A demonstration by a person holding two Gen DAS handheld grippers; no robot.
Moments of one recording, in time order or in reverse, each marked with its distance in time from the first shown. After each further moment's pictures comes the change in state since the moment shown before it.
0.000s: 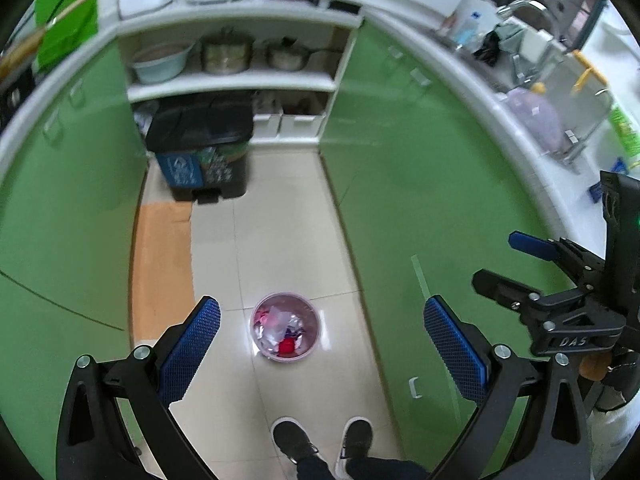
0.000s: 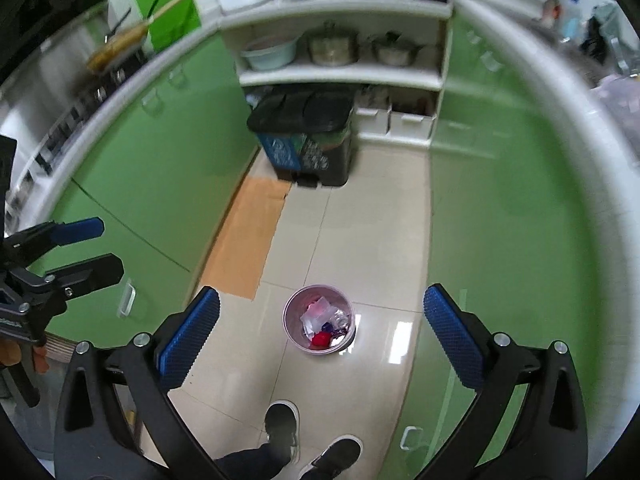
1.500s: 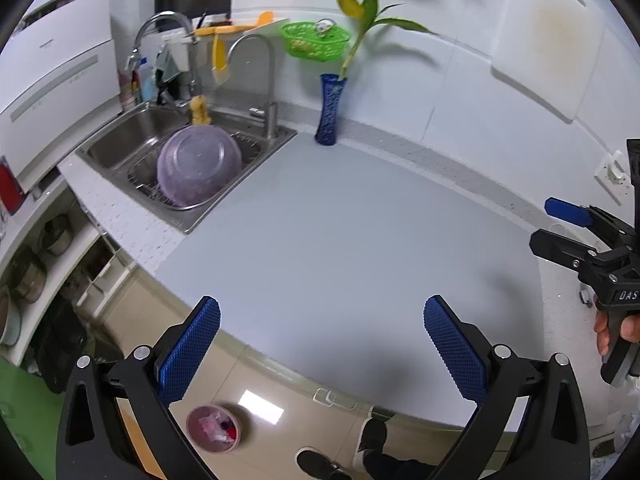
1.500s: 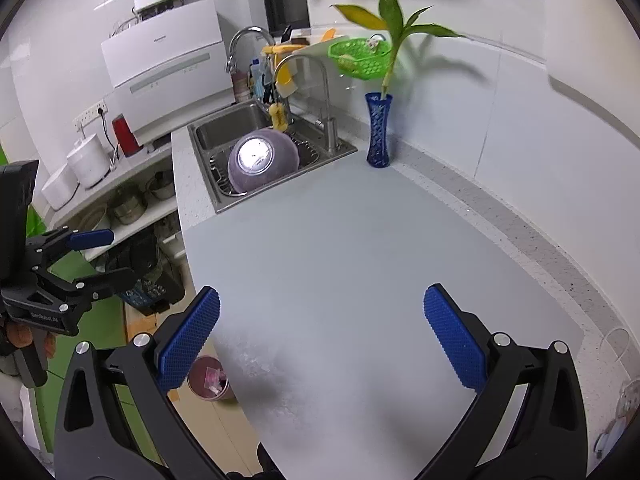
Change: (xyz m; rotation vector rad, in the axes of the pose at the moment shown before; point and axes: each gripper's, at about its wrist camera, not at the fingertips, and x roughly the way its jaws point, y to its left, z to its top) left arm -0.116 -0.395 0.024 0.798 -0.003 -0.421; right arm -0.410 -0.185 -0.172 0.604 -0.330 -0.515
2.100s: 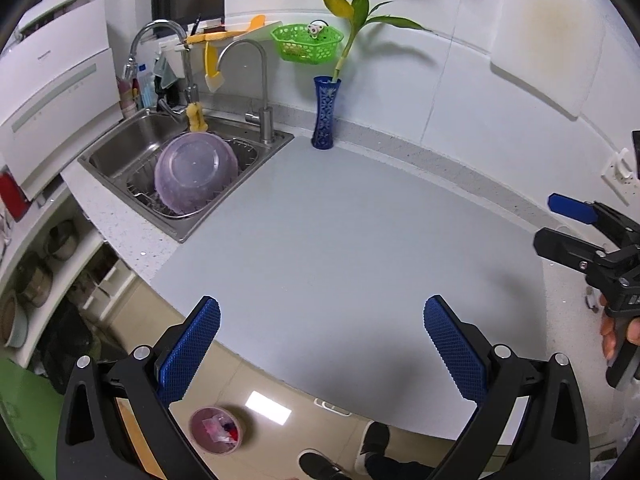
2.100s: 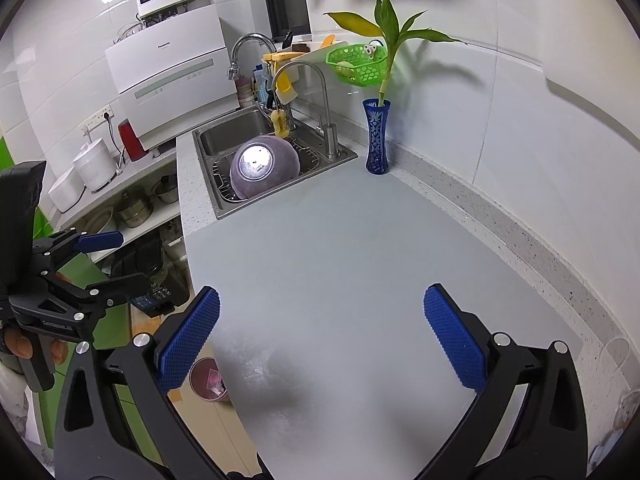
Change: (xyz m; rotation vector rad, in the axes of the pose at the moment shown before) left arm 0.008 -0.024 0.010 0.007 0.012 0.056; right arm -0.006 -0.017 0.004 -0.005 -0.009 0.030
